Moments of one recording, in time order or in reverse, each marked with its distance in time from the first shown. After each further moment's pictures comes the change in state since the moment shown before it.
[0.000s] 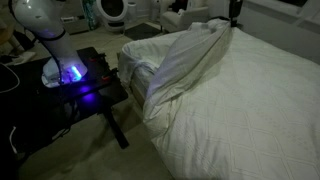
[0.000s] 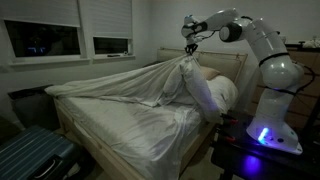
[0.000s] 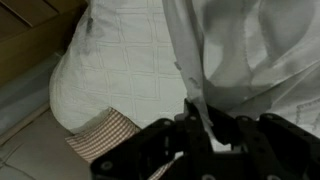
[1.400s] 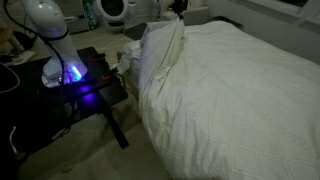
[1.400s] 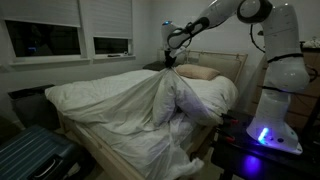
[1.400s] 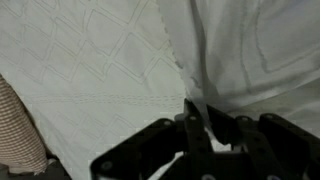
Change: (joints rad) arm 0.446 -0.340 0.120 -0.708 -0.204 0.249 0.017
